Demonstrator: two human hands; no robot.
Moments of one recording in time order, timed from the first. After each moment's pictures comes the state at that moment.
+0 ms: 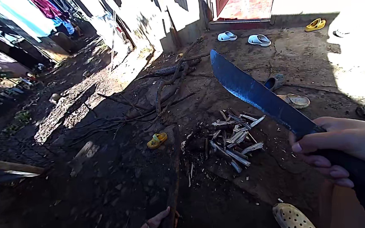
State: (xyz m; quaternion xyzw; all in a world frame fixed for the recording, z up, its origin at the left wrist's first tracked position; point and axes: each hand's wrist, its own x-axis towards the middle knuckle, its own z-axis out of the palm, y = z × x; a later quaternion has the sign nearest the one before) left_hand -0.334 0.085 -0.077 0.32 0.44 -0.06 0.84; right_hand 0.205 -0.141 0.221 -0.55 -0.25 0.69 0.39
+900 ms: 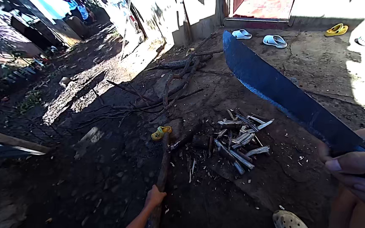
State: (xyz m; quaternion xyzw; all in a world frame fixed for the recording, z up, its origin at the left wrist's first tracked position) left_hand -0.282 0.130 -0.072 0.59 0.74 -0.20 0.25; right_hand 0.207 -0.157 0.221 -0.56 -0.30 0.65 0.41
